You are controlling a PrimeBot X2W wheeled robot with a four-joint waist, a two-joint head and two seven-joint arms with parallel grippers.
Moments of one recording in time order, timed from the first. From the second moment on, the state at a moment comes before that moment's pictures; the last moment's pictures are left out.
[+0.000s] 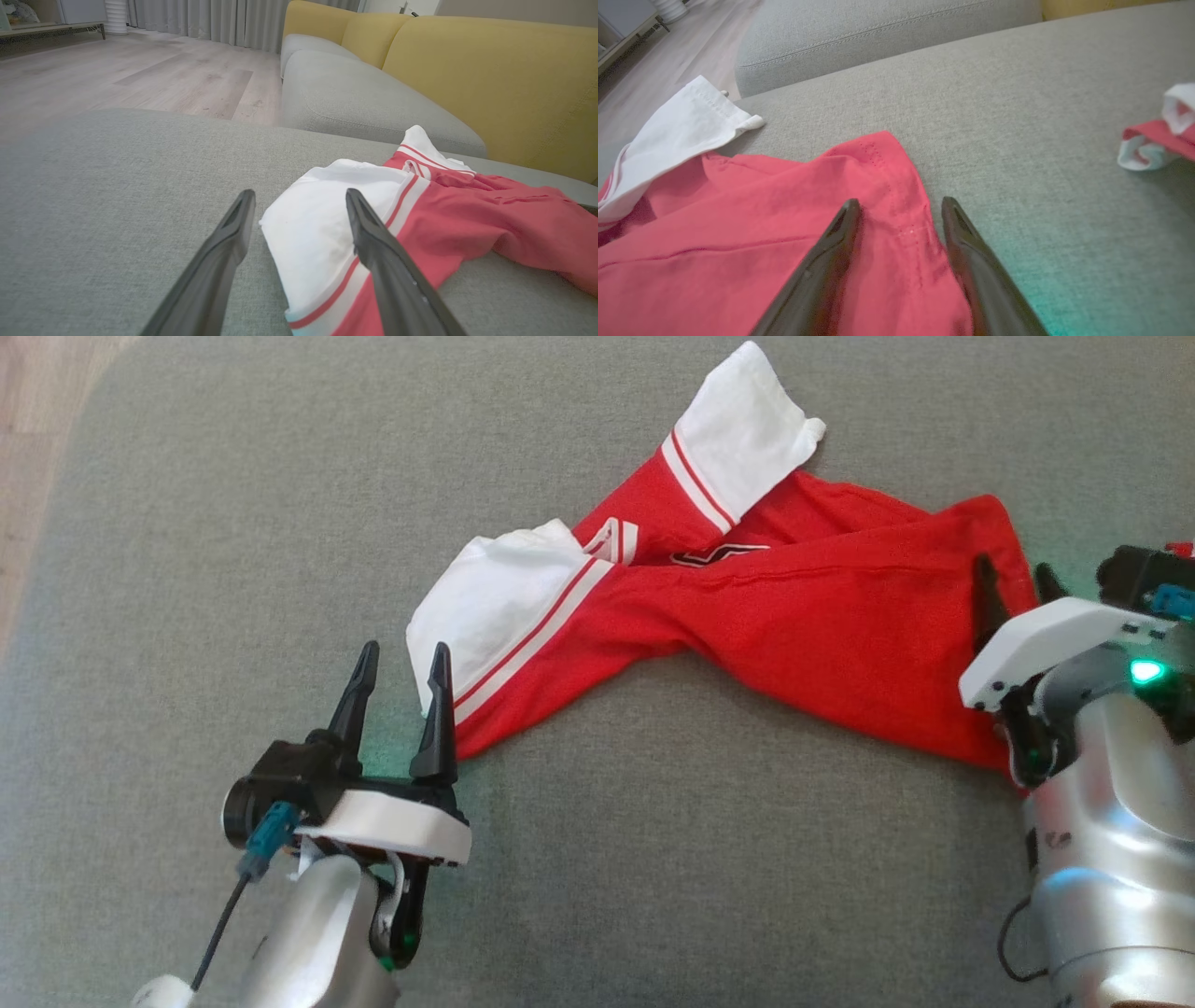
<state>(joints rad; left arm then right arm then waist) -0.31 0.04 -0.26 0.44 -0.33 -0.06 -0.25 -0.61 -0.06 -0.25 0.78 0.08 0.12 0.11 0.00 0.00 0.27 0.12</state>
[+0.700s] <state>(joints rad) -0.30 0.04 -0.25 0.45 -0.32 -0.06 -0.25 -0.62 -0.11 -0.13 0.70 0.22 0.12 -0.06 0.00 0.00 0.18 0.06</state>
